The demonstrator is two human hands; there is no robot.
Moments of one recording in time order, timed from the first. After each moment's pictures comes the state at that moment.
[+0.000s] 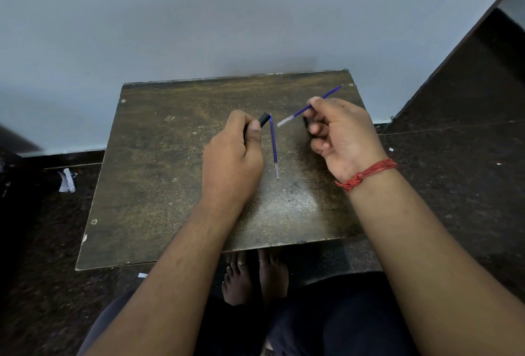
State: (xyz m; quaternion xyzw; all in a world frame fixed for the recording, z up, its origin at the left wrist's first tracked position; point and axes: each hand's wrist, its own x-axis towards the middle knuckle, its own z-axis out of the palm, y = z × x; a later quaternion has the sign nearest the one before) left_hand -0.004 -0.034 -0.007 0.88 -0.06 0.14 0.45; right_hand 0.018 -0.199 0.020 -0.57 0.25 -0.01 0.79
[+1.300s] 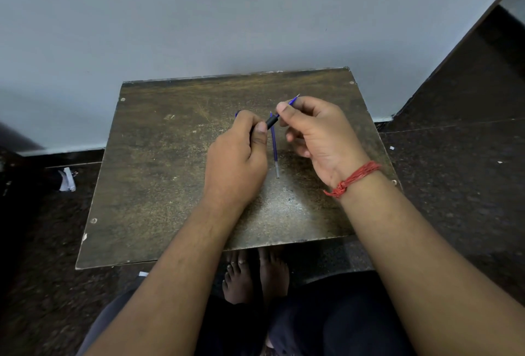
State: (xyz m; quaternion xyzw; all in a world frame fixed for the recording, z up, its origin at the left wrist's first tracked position) left_hand -0.004 -0.035 -0.010 0.88 -0.10 0.14 0.45; right_hand 0.013 -0.178 0.014 -0.67 0.11 0.02 0.73
